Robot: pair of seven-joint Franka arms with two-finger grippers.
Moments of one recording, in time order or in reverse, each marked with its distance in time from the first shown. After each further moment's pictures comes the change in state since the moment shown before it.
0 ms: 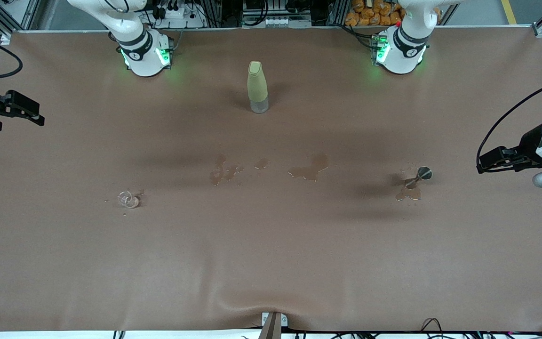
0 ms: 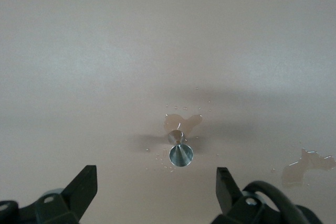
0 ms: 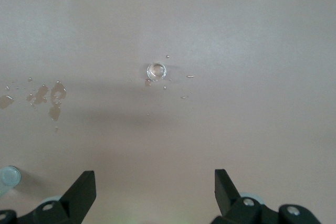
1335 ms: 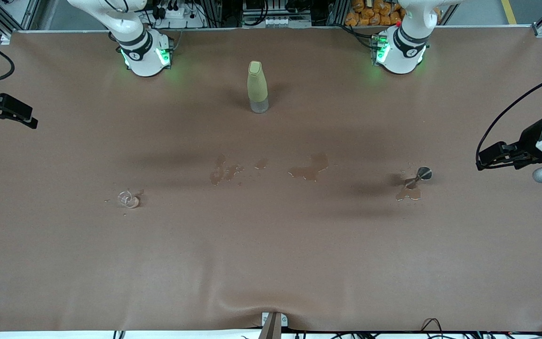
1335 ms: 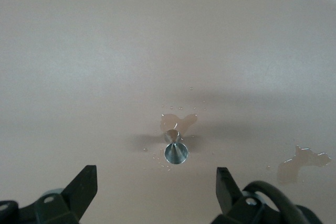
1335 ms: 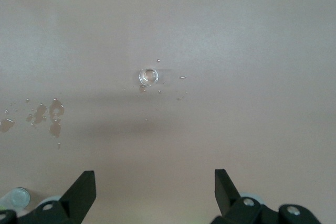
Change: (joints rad) left arm -0.004 -0.020 -0.013 0.006 0.000 -0.013 0.000; right arm -0.005 0.000 -0.013 0.009 -0.002 0.007 0.112
